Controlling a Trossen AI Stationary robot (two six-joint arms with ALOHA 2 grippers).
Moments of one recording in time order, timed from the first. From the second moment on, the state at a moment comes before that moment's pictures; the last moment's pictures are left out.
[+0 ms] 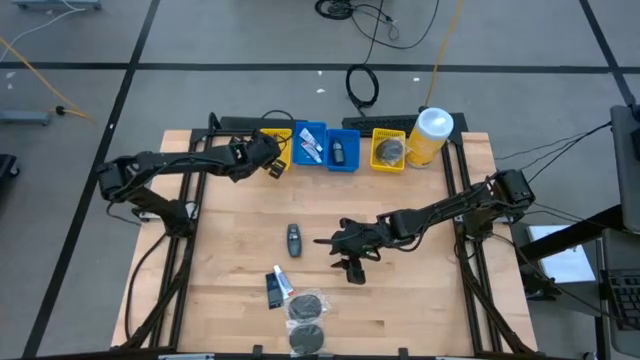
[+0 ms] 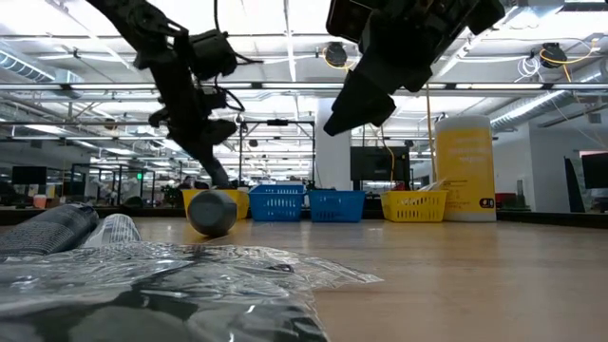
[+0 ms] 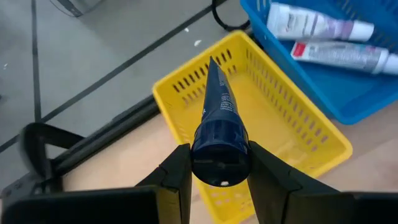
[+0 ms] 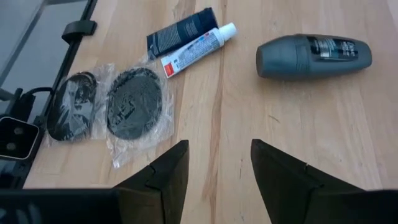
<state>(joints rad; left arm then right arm) 0.45 1.43 0.88 -0.42 -0.60 -0.33 0.23 1.67 1.04 -0.10 -0.07 0.25</state>
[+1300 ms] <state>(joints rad) 0.20 1.26 0.88 -0.63 -0.18 -0.56 0.23 1.67 1.04 -0.10 -0.07 0.21</state>
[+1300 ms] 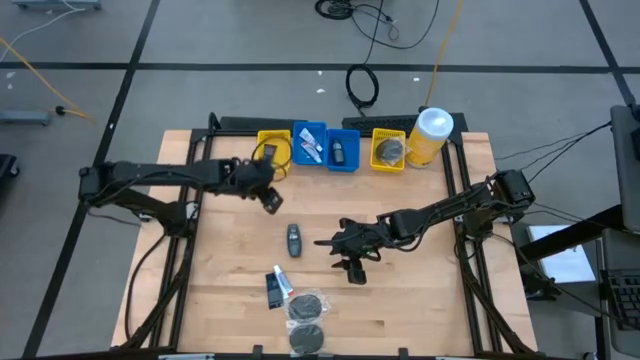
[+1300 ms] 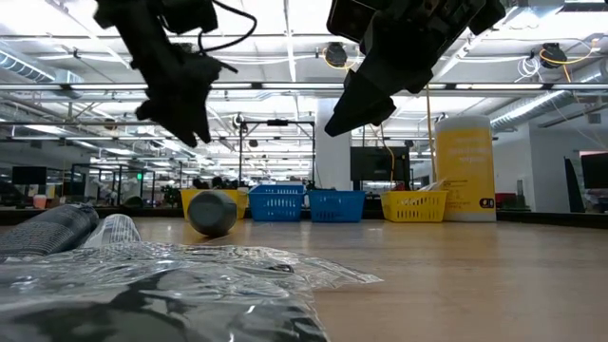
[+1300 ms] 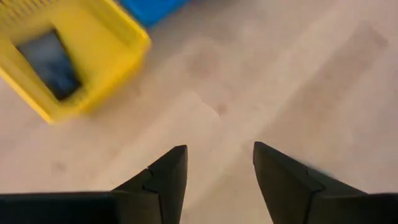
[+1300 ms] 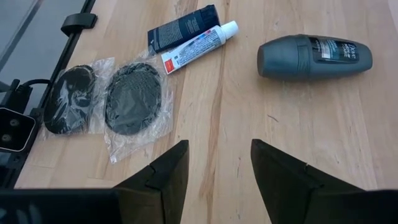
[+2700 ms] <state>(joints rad) -0.55 1.53 0.88 -0.48 -0.07 -1.60 0.23 1.67 1.04 -0.11 -0.08 0.19</state>
